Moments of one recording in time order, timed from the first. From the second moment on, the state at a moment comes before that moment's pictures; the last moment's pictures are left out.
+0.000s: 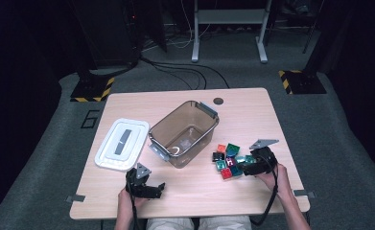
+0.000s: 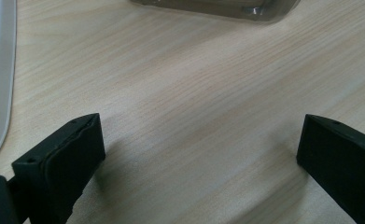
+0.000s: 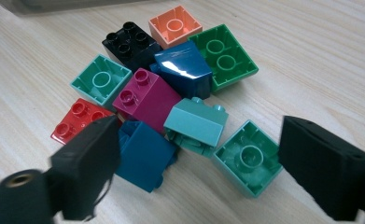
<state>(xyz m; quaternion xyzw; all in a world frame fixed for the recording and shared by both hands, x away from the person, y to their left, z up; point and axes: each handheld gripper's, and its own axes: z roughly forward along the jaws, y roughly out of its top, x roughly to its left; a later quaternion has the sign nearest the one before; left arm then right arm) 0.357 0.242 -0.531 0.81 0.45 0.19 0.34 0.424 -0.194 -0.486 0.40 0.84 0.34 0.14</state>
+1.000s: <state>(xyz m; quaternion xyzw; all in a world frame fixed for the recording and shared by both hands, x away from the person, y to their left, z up) 0.355 0.241 -0.531 0.80 0.46 0.19 0.34 0.436 -0.177 -0.489 0.42 0.85 0.28 0.15</state>
